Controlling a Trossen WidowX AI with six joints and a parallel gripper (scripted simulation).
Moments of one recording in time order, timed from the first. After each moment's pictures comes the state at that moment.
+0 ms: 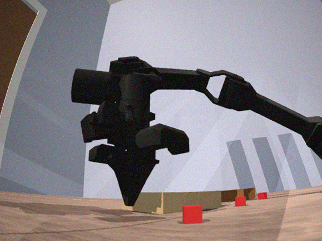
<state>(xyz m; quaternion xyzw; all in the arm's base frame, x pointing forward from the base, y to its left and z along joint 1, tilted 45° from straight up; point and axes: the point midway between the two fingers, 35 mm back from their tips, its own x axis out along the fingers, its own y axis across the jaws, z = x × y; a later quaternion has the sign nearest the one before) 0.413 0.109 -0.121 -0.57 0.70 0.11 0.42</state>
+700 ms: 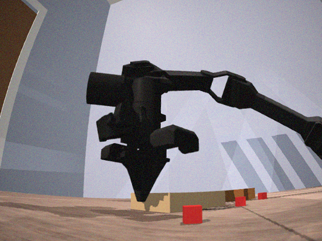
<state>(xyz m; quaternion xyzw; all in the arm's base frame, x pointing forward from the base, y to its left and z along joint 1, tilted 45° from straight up) 0.405 0.095 -0.100 -0.57 0.69 0.11 0.43</state>
